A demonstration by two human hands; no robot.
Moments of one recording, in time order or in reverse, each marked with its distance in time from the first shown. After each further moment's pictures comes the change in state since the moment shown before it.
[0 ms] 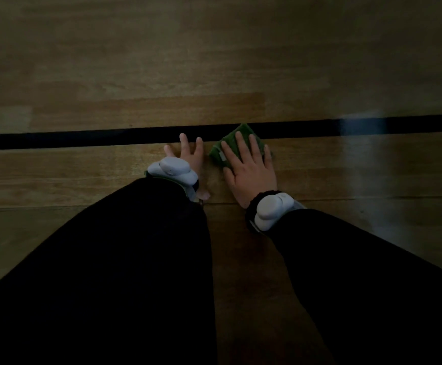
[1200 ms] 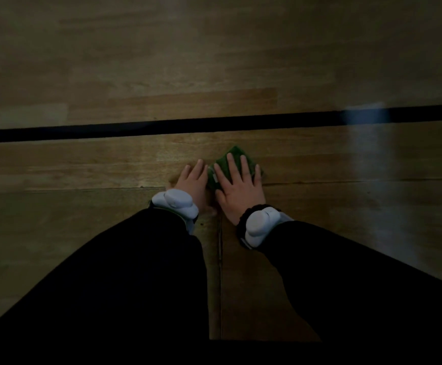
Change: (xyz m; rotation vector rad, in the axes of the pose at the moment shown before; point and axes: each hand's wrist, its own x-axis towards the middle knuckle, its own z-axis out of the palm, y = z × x) left_hand -0.056 -0.053 0.058 -0.011 0.012 0.209; right_hand -0.057 -0.066 0.014 -0.022 -0.128 -0.020
